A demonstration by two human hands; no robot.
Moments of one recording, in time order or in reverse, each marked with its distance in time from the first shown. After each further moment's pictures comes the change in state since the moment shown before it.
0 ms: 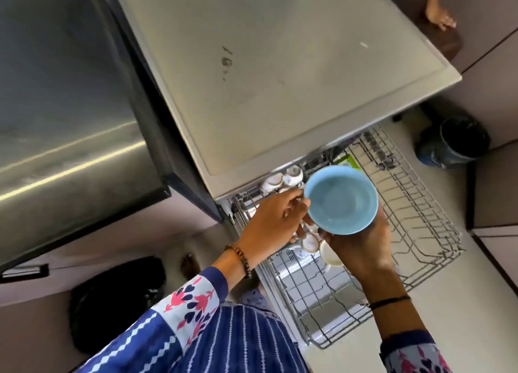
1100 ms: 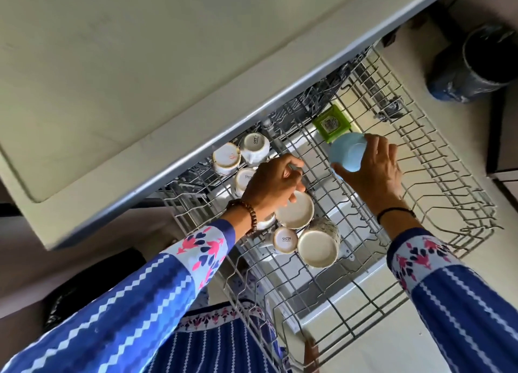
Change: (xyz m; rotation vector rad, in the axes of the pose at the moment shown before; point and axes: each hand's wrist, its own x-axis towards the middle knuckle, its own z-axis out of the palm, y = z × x) left_hand 0.168 -0.093 0.099 0.085 -0.125 -0.214; right_hand 0.225 0.038 -0.187 -1.786 0.299 -0.323
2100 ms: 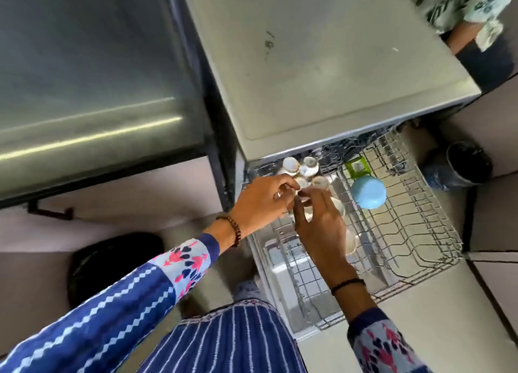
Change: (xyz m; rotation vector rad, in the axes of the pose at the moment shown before) left_hand -0.234 -0.008 -0.110 0.131 0.260 0.234; right_hand -0.236 -0.214 -0.091 0.333 0.226 -0.484
